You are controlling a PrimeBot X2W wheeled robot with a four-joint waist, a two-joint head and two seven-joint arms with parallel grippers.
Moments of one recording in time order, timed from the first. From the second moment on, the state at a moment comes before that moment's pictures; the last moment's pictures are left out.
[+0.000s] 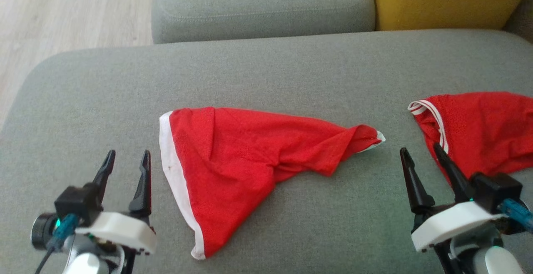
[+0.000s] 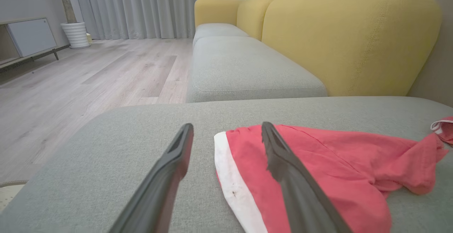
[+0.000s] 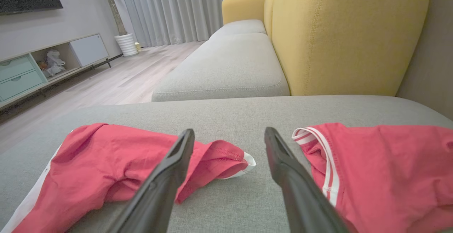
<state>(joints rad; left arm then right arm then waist) -0.03 0.37 -0.38 0.07 -0.44 0.21 -0.21 0.07 -0.10 0.06 -0.05 0.22 0.12 0.09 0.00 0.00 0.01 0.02</state>
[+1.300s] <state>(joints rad) 0.08 0.40 -0.38 -0.07 -0.43 0.31 -0.17 0.12 -0.10 0.06 -0.10 0.19 0.12 0.12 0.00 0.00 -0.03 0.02</state>
